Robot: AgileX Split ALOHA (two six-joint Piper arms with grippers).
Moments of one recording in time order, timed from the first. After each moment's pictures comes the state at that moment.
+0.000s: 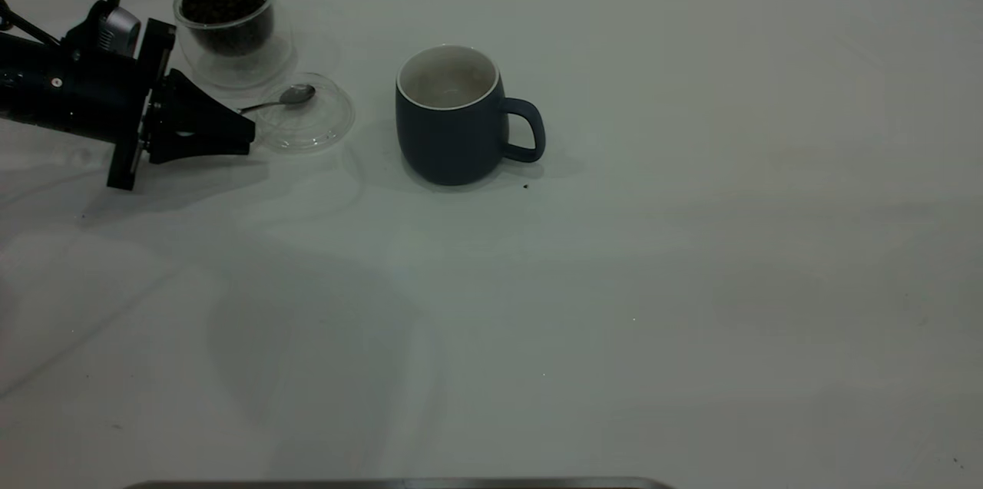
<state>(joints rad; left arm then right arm) 0.23 2.59 -1.41 -1.31 0.93 0.97 0.09 -0.02 -0.47 0.00 1.13 -0.05</state>
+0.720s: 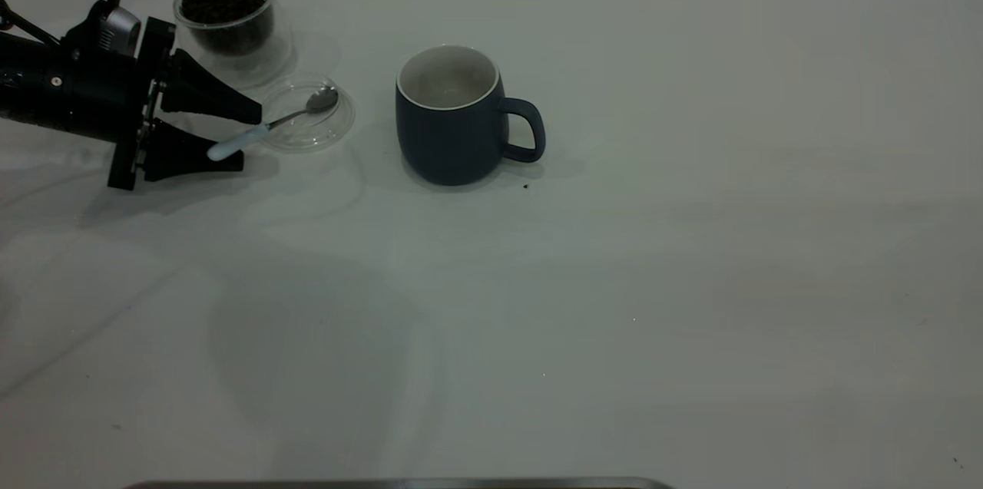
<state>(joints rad) 0.23 2.59 -1.41 -1.31 0.93 0.97 0.09 -0.02 -0.47 0.00 1.13 -0.05</state>
